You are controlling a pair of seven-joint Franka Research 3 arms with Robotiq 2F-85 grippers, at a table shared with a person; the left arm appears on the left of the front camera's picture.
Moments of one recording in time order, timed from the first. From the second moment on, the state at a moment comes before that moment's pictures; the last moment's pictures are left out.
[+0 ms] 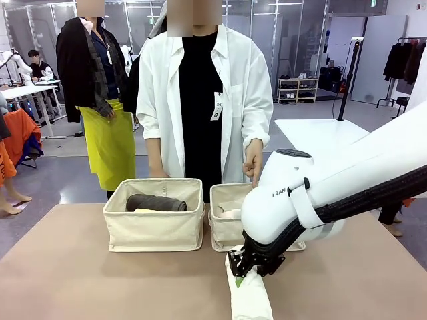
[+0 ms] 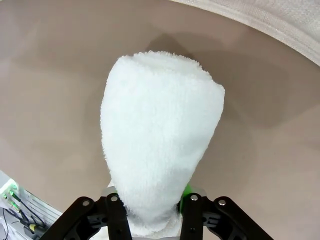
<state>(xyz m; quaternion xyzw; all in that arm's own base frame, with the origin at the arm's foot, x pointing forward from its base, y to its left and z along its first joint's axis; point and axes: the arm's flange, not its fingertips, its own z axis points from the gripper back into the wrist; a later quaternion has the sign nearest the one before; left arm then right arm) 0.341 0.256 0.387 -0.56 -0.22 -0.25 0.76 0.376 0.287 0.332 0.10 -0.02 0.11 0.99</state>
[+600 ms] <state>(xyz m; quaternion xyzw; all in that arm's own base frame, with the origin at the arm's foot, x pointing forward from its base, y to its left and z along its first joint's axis) 0.341 0.257 0.387 -0.56 -0.22 -0.25 0.76 0.370 0.259 0.425 0.09 0.04 0.24 0.97</state>
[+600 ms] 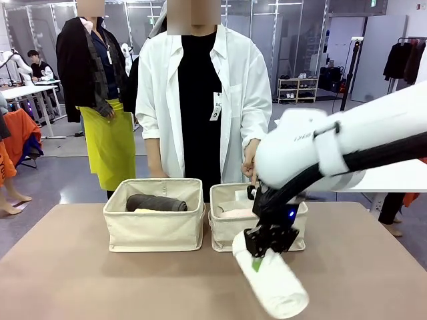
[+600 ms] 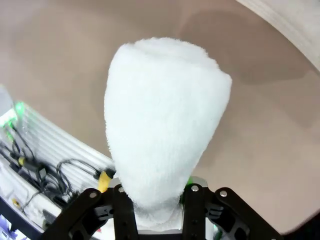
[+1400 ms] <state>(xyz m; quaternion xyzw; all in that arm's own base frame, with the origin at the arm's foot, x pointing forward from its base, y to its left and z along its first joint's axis) 0.341 0.257 0.387 -0.56 -0.22 -0.25 0.76 0.311 0.219 0.523 -0.05 0.01 0.75 0.66</state>
